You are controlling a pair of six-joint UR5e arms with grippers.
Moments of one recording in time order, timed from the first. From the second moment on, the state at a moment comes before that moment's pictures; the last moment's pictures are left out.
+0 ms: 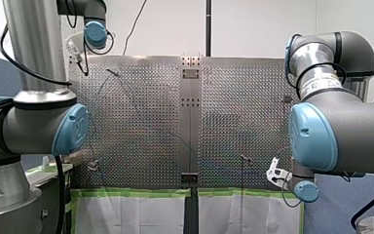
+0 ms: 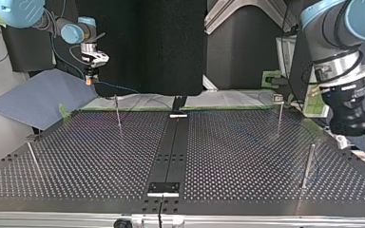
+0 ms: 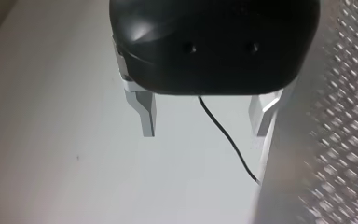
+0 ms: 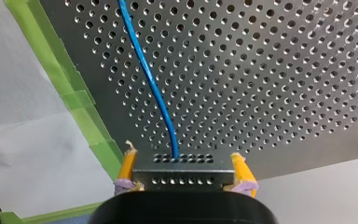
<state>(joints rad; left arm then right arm) 0.07 -1.28 -1.79 -2.97 -1.84 -1.93 1.60 -0.59 1.90 -1.21 1.33 1.91</state>
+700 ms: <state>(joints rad) 0.01 -1.33 -1.60 -3.16 -1.84 -1.83 1.61 -0.59 1.89 -1.19 1.33 1.91</state>
